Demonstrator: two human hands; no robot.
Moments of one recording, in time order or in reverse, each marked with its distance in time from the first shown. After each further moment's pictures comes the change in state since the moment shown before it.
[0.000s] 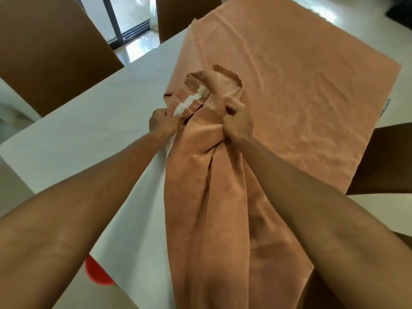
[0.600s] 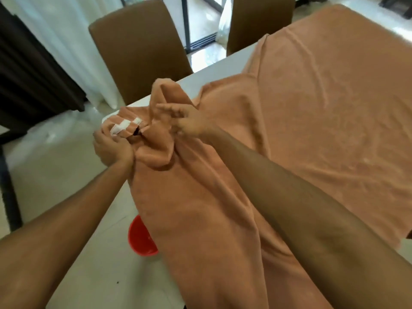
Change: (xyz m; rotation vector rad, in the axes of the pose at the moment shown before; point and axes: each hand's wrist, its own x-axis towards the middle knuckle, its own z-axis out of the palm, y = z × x) left_hand -0.074 -0.160 -0.212 0.027 0.945 -0.307; right_hand -0.126 -0.159 0.130 0.288 -1.000 -0.446
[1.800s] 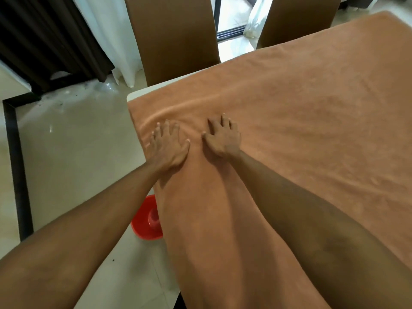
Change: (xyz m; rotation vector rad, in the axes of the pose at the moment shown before) left_hand -0.043 -0.035 0.020 0.620 -0.647 0.638; right_hand 0.009 0.105 0.034 -0.880 0.258 0.349
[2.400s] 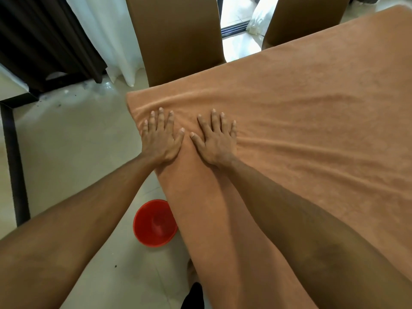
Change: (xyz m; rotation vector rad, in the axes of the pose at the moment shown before) left_hand 0.050 -0.040 -0.003 0.050 0.025 0.022; right_hand 0.020 -0.025 0.039 -0.167 0.080 -0.167
